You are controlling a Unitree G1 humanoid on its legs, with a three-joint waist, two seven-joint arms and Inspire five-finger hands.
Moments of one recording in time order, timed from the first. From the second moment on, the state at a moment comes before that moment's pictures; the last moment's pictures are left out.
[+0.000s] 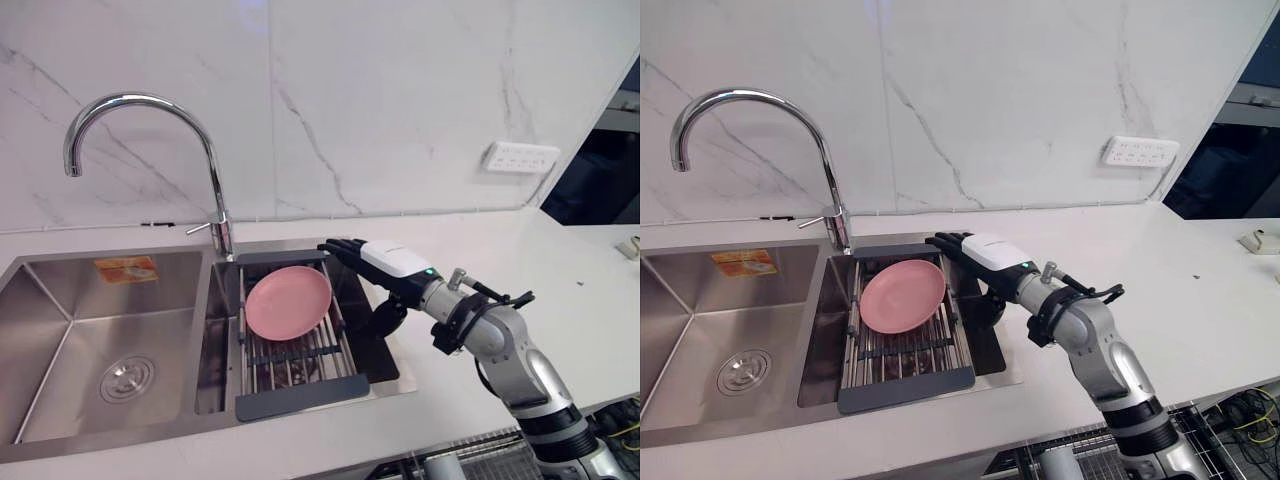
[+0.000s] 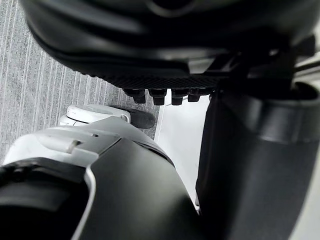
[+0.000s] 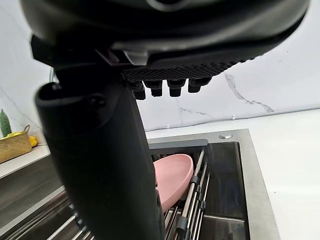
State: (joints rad) left arm 0.21 0.16 0.26 1.05 -0.14 0.12 -0.11; right arm -0.25 -0.46 0.21 -0.18 -0.64 -0.13 0.47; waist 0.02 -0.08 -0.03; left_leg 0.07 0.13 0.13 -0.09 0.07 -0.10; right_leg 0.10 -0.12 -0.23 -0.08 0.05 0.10
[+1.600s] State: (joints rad) left arm 0.17 0.14 0.27 0.98 -0.12 0.19 -0.09; right arm -0.37 -0.29 0.52 0.20 -1.18 -0.05 0.17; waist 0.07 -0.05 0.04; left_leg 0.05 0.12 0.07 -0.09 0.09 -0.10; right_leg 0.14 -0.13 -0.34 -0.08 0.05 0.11
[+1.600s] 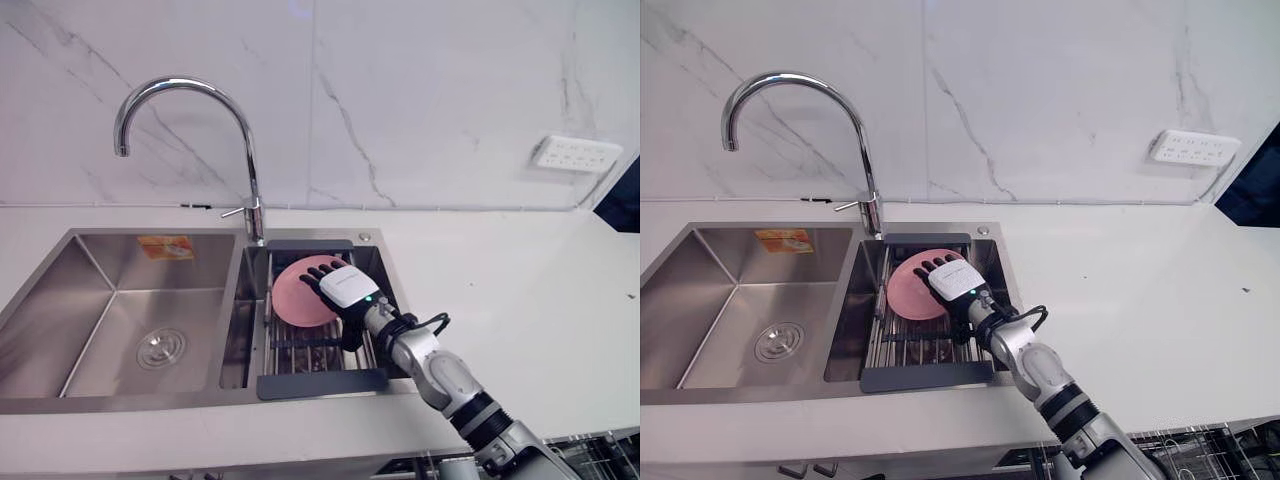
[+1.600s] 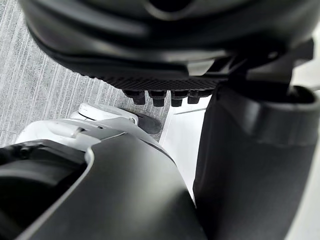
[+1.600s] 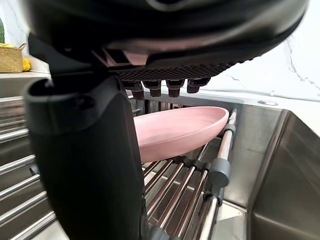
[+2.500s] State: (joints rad) left arm 0.15 0.15 0.21 0.95 -0.20 0.25 -0.06; right arm -0.30 -0.30 0.56 0.23 -1.28 0.02 -0.19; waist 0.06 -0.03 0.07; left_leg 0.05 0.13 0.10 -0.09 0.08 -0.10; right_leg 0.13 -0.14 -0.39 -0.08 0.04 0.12
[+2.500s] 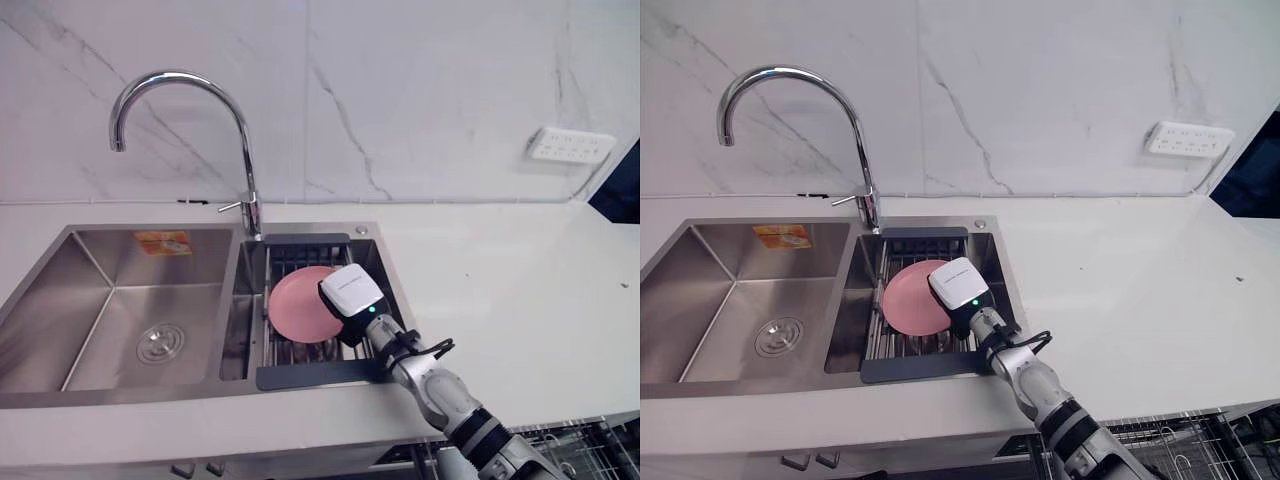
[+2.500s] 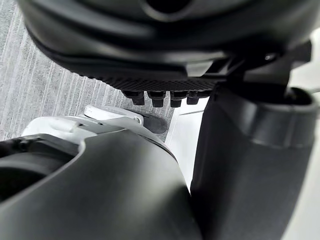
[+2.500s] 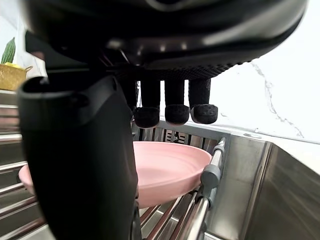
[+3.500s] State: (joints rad) left arm 0.16 0.12 0.19 0.99 -0.26 0.23 0.00; right arm -0.32 -0.33 0.13 -0.04 -0.83 0.05 -0.41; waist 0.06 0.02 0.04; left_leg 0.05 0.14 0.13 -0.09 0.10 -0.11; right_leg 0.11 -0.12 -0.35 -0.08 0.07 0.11
